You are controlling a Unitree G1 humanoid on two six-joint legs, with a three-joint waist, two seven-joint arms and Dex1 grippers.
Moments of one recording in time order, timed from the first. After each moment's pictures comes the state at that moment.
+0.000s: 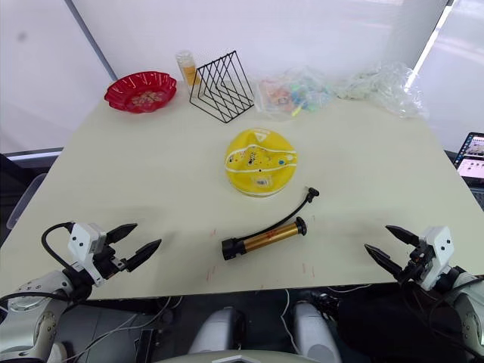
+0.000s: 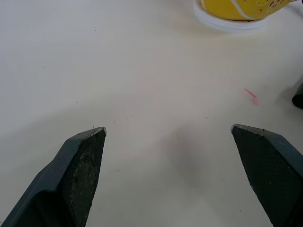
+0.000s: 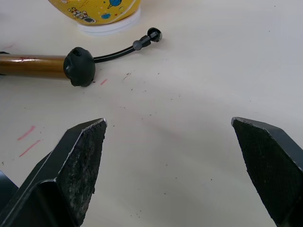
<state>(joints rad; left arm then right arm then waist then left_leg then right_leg) 0.23 0.65 0.34 0.04 -0.44 0.08 -0.87 0.19 -0.61 -0.33 0.14 0.50 0.01 1.05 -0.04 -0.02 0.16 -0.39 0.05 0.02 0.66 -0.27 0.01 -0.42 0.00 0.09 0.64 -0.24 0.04</state>
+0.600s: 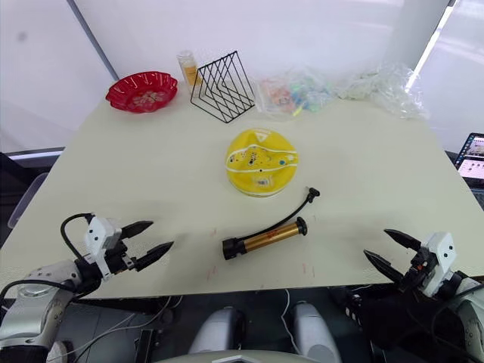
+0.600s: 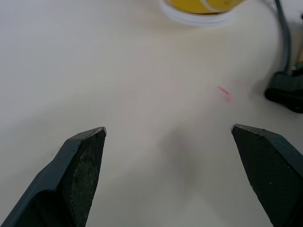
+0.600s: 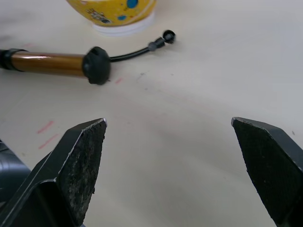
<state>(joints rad) 0.16 0.70 0.26 0.02 -0.39 0.10 -0.98 0.24 -0.61 -0.34 0.09 0.52 -0.03 1.10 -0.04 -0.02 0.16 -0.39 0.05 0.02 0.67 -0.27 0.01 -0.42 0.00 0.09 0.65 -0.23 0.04</state>
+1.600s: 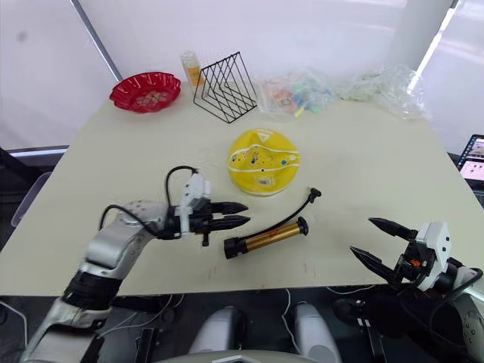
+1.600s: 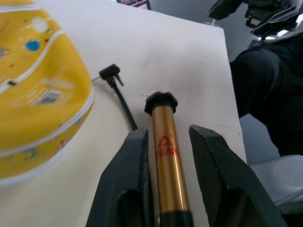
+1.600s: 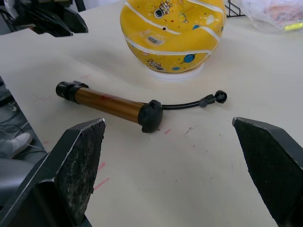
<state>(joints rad) -0.35 0.57 -0.17 -0.12 -0.40 0.44 -1.08 0.27 -0.63 -0.34 -0.16 0.60 0.07 1.13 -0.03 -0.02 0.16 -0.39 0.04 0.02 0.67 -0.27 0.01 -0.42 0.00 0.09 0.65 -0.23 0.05</state>
